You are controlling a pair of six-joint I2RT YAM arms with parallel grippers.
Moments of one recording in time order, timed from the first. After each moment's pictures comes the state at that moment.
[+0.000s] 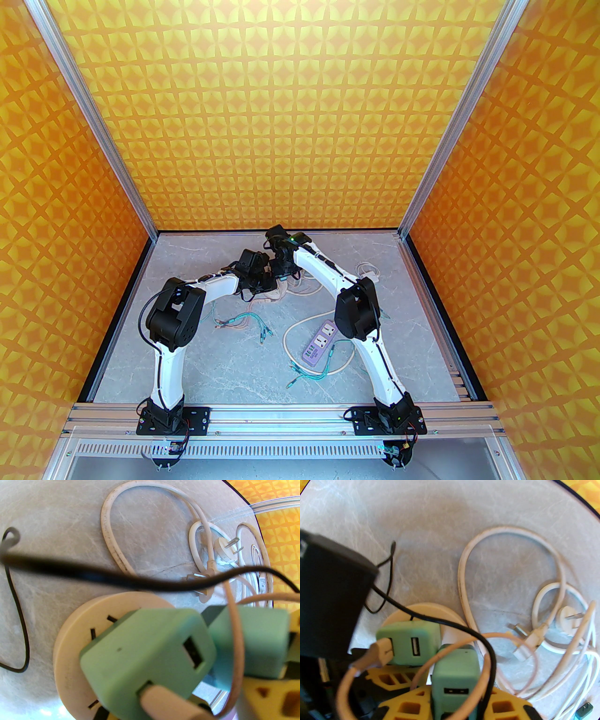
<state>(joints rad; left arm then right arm) -0.46 2.10 1.40 -0.19 0.41 -0.55 0.60 2.37 2.28 -1.12 0.08 0.22</state>
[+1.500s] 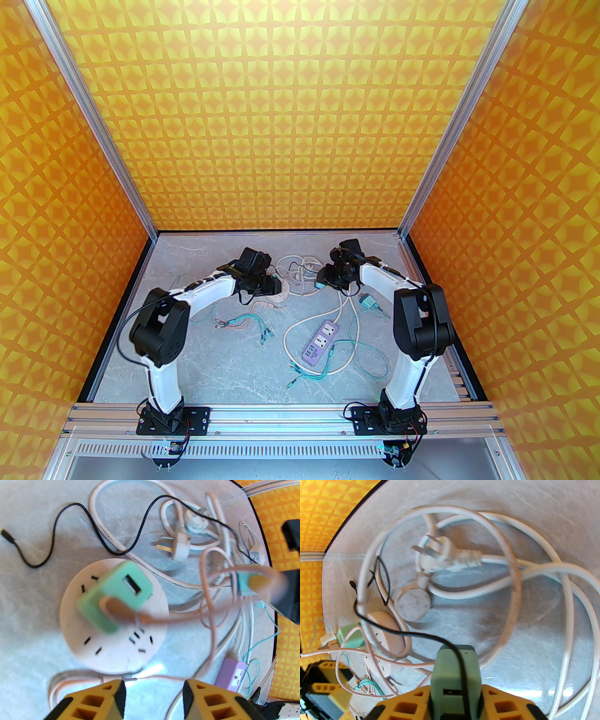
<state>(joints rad) -0.51 1.86 1.33 -0.41 0.33 -0.49 0.17 1.88 1.30 -0.49 -0.40 0.44</state>
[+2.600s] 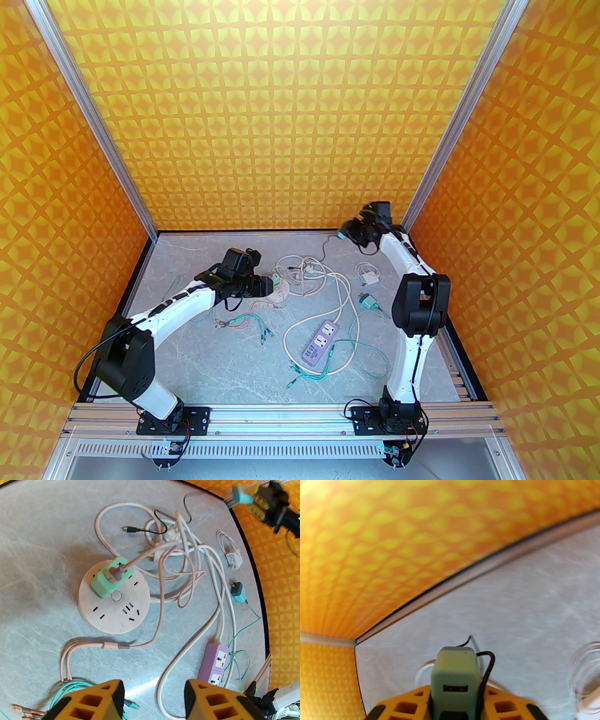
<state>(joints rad) -0.51 1.60 1.21 -0.43 0.30 -0.49 -0.07 2.16 1.89 -0.51 -0.39 0.57</state>
